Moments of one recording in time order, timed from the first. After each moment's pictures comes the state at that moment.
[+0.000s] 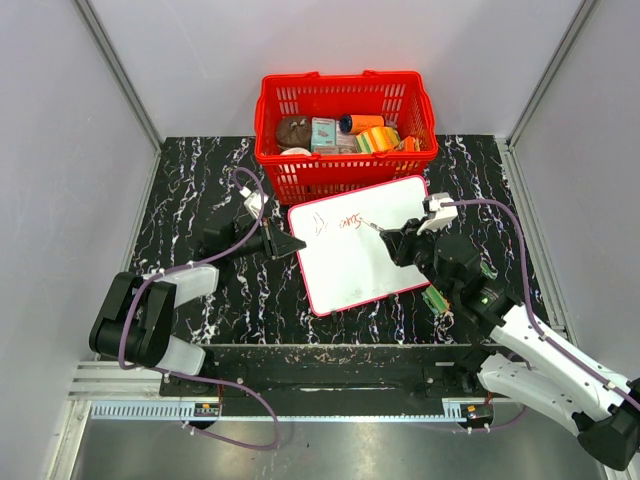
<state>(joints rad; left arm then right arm) -0.26 1.45 0.53 0.68 0.87 -0.54 0.73 0.80 0.69 -0.07 0.24 0.41</state>
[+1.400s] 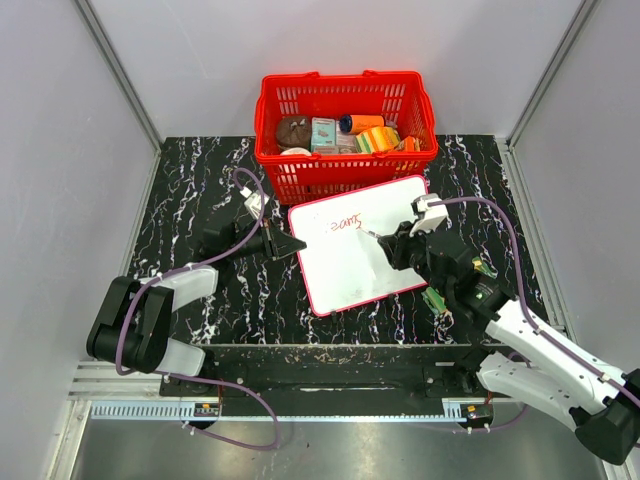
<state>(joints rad) -0.27 1.41 0.53 0.64 0.85 -0.51 0.73 0.84 0.71 -0.13 0.22 0.38</state>
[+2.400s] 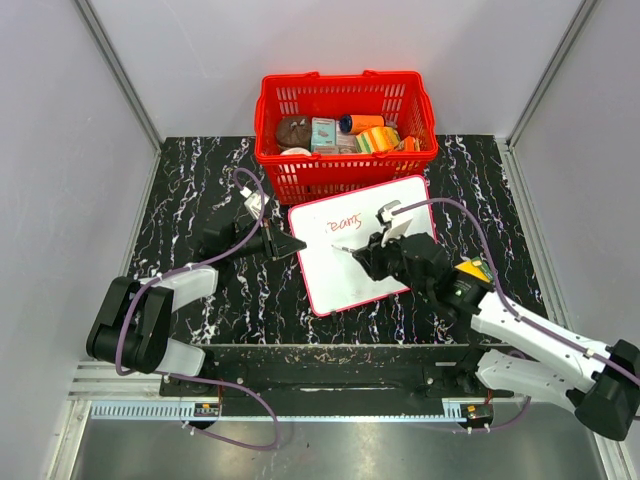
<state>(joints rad) -0.27 1.41 0.53 0.64 0.85 -0.51 0.86 0.95 0.72 -0.08 0.15 0.32</state>
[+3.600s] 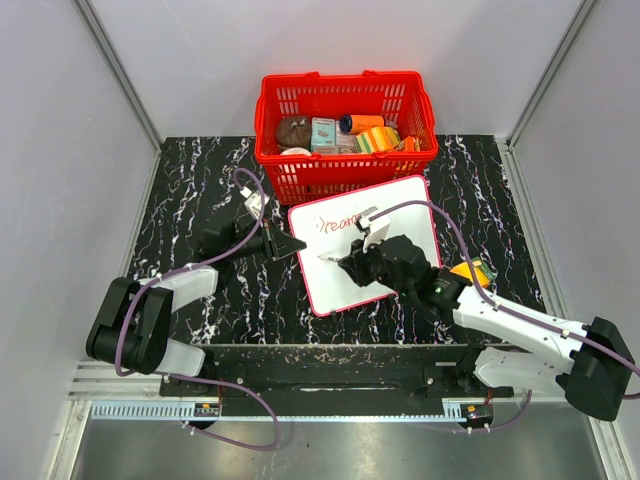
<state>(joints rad) -0.27 1.41 0.53 0.64 0.85 -0.51 0.92 1.09 0.72 0.01 0.12 0.31</state>
